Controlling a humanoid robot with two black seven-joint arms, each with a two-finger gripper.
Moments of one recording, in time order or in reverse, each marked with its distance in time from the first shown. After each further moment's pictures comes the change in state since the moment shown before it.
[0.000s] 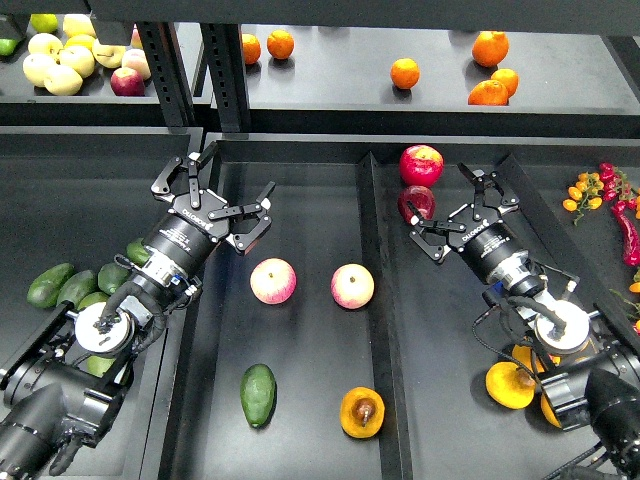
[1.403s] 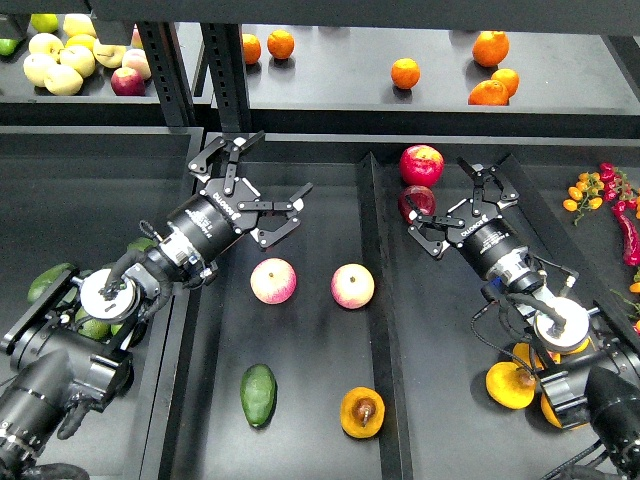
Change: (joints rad) left arm -0.274 0.152 0.348 0.058 -0.018 0.000 0.241; right arm 0.001 0.000 0.018 0.021 0.000 0.000 0.001
